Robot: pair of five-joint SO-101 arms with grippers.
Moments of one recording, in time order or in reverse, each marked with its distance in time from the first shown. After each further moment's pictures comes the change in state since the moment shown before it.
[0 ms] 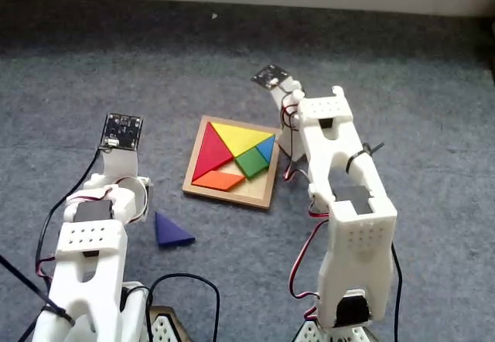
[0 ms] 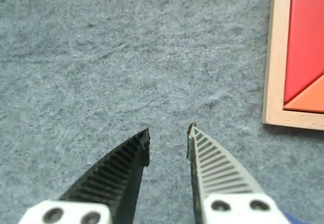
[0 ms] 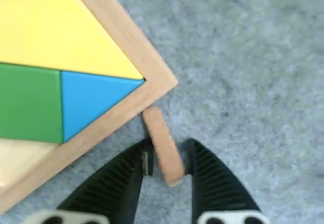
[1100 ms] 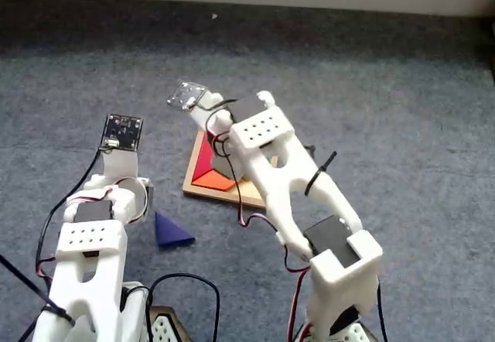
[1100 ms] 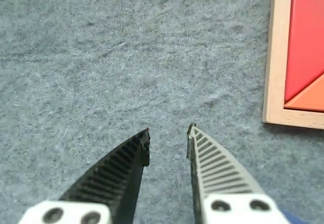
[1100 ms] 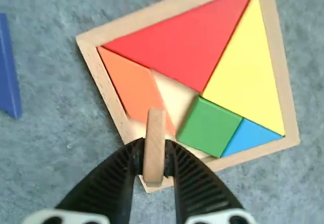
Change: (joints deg) left arm 0.0 0.0 0.3 0.0 0.0; right arm -22.0 -16.4 3.9 9.8 -4.3
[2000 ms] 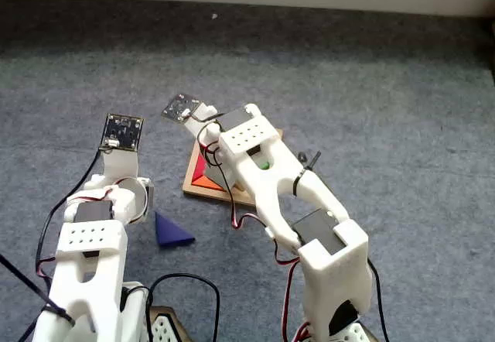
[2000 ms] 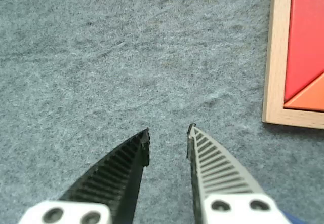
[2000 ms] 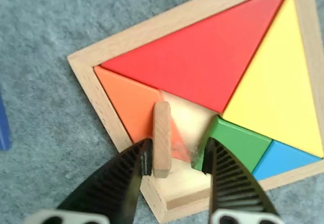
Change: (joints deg) left arm 0.0 0.0 0.0 0.0 0.0; right arm -1.8 5.9 3.2 -6.6 -4.8
